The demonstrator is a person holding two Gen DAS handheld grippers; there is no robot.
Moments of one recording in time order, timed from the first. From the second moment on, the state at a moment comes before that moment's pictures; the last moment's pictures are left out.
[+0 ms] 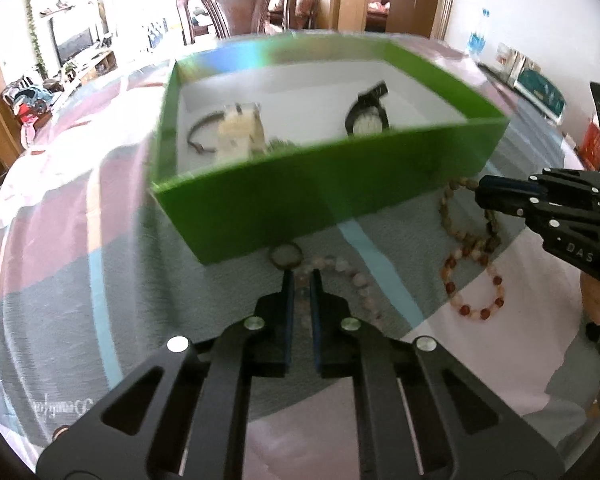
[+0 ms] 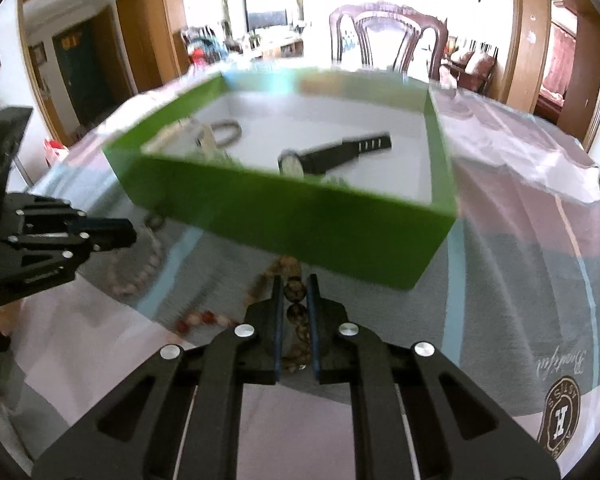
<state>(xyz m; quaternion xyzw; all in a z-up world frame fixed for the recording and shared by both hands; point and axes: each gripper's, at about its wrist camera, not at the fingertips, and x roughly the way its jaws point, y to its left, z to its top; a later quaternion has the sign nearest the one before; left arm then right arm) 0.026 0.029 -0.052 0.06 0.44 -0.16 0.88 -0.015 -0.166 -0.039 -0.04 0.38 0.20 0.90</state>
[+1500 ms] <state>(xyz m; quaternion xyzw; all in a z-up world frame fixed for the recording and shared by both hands) 0.043 -0.001 -0.041 0.13 0.47 -0.16 0.86 -0.013 -0.149 -0.039 -0.08 0.44 0.22 0.86</state>
